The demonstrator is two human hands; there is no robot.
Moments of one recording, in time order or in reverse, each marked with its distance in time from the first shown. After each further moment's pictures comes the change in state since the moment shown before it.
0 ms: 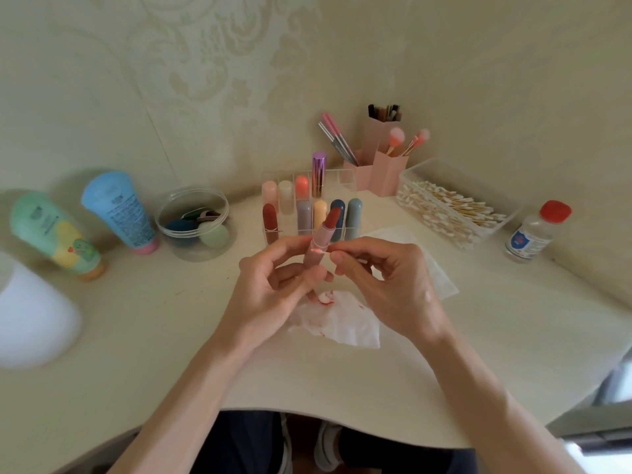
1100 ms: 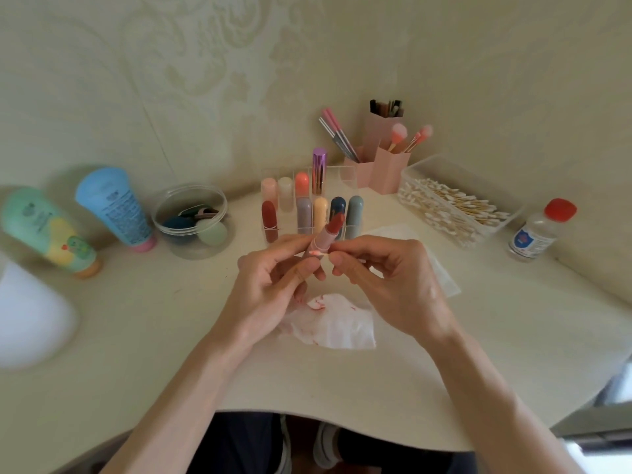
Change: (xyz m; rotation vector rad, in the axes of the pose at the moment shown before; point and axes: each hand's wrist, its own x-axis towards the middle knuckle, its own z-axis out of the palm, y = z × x) left_hand 0.006 -0.004 -0.001 0.033 -0.010 0.018; right_hand 0.002 -0.007 -0.005 0.044 -0.079 0.023
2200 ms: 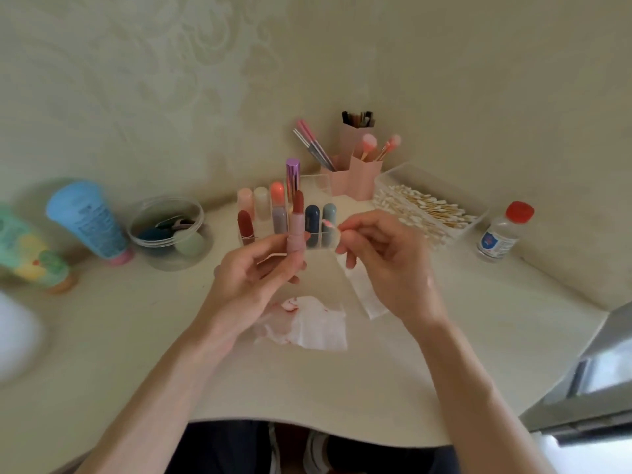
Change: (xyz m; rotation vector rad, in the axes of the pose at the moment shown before) left_hand 0.008 0.015 0.005 0.028 0.017 -0.103; right_hand 0.008 0.001 -0.026 -0.014 0.211 -0.056
